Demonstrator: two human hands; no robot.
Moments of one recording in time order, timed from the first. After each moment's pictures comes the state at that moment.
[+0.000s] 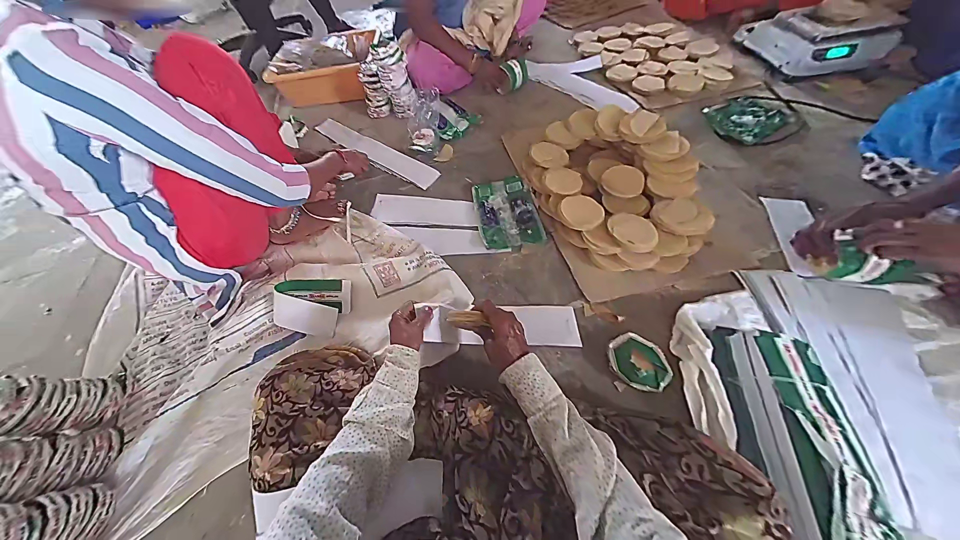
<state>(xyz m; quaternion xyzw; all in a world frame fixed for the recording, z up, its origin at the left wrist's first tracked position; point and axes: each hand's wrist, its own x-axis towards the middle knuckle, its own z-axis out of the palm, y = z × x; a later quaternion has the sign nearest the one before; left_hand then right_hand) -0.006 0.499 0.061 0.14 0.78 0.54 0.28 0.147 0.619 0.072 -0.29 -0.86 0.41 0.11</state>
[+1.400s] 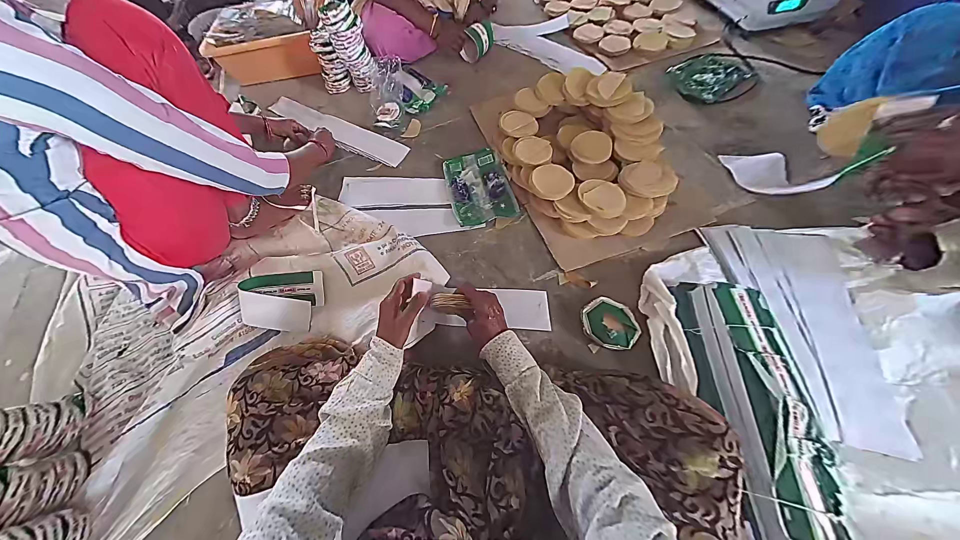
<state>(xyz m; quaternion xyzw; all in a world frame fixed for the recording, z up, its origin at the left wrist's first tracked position) 0.006 0.499 0.055 0.34 0.69 0.58 0.26 0.152 0.626 0.038 -0.31 -0.85 0.42 0.10</state>
